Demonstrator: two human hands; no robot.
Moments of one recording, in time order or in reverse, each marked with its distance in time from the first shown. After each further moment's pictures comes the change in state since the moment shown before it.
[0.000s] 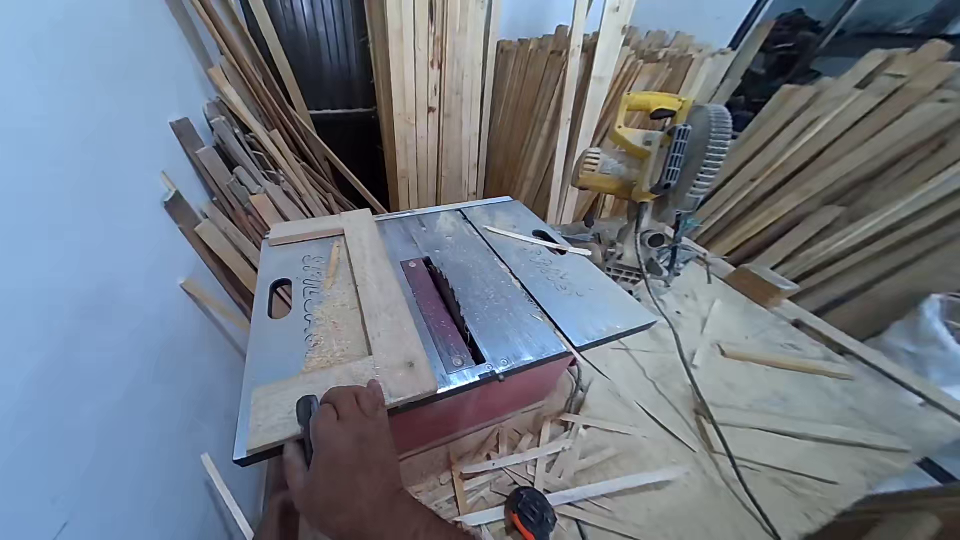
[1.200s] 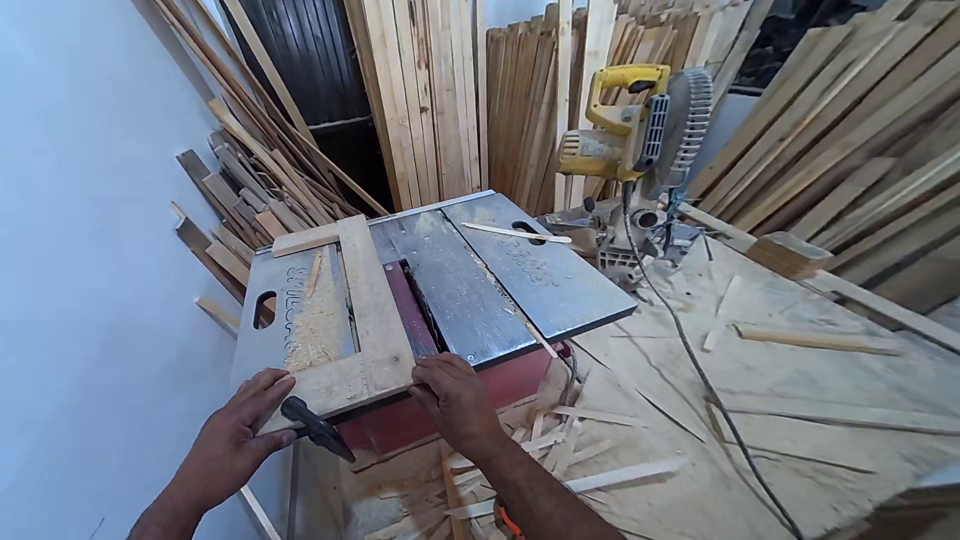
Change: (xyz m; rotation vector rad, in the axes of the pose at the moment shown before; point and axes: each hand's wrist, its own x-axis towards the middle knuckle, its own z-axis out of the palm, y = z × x) left_hand 0.079 0.048 -0.049 1.048 -0.411 0.776; right_hand -0.026 0.181 -0.052 0.178 0.235 -0.108
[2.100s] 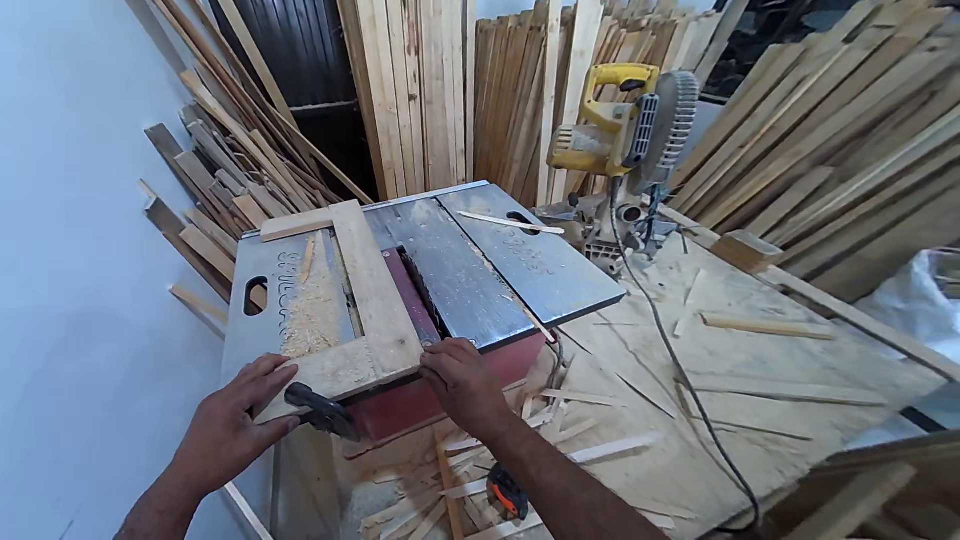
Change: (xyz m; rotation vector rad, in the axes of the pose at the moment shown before) left_hand 0.004 -0.007 0.001 -0.001 0.035 0.058; right_hand -0.008 0.011 0.002 -0.079 0.040 -0.136
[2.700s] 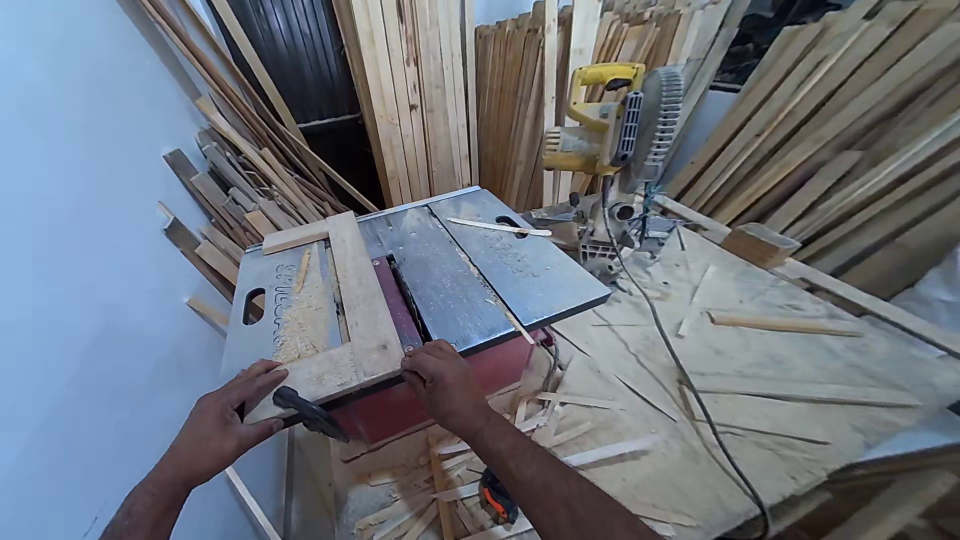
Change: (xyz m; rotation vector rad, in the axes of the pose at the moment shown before) left_hand 0.005 0.009 -0.006 -0.041 -0.090 -0.081; right_hand 0.008 -0.003 -0.015 0.089 -0.113 0.114
